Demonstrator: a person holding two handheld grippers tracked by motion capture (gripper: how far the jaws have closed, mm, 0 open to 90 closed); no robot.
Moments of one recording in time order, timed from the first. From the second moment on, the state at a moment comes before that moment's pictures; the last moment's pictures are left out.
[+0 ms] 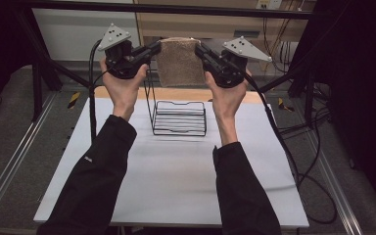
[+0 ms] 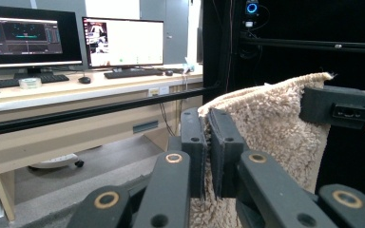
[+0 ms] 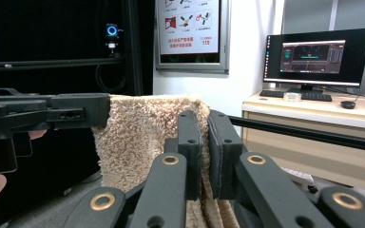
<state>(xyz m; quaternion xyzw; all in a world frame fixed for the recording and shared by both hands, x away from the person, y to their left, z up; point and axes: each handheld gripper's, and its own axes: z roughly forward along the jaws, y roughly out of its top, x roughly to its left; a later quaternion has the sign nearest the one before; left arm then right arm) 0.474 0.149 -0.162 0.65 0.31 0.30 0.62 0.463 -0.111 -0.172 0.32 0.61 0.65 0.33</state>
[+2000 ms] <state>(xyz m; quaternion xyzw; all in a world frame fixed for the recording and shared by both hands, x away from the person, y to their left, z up) 0.491 0.148 -0.215 0.69 0.30 0.29 0.59 0.494 -0.114 -0.232 0.34 0.64 0.62 0.31</state>
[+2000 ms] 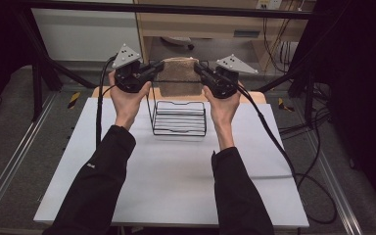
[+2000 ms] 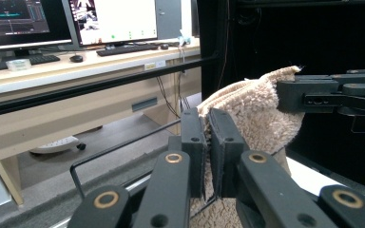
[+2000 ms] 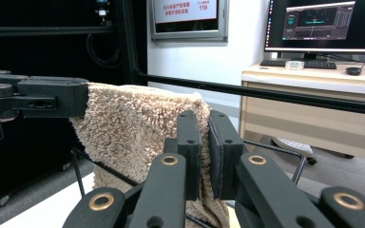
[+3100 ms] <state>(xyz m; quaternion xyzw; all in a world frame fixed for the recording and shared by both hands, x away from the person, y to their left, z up) 0.472 0.151 -0.238 0.73 0.29 0.25 0.57 0.477 -0.121 -0.245 0.31 0.69 0.58 0.30</state>
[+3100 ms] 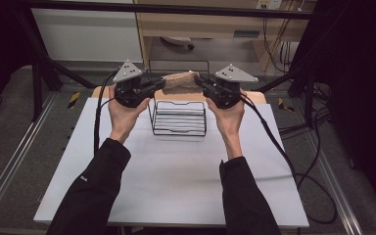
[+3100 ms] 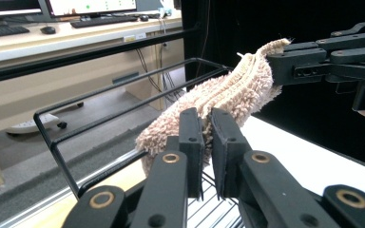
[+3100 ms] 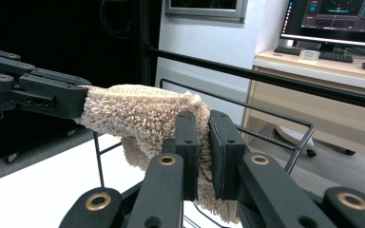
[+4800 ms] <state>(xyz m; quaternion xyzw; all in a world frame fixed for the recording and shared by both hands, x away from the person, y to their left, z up) 0.487 0.145 -0.240 0.76 0.32 0.20 0.53 0.463 -0.135 -0.243 0.30 0.69 0.61 0.27</state>
